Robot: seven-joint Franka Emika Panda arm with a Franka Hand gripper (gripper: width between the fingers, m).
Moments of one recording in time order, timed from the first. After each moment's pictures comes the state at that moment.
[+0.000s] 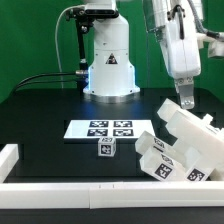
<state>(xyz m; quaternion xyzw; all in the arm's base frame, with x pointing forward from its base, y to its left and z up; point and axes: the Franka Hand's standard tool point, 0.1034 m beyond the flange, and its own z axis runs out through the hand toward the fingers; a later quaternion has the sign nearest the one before) 0.566 0.087 0.129 -0.66 0.74 -0.02 0.13</state>
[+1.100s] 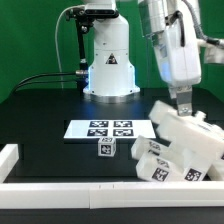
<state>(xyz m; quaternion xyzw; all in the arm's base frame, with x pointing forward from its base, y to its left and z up) 0.571 0.068 0.114 -0.68 0.72 -0.02 0.11</state>
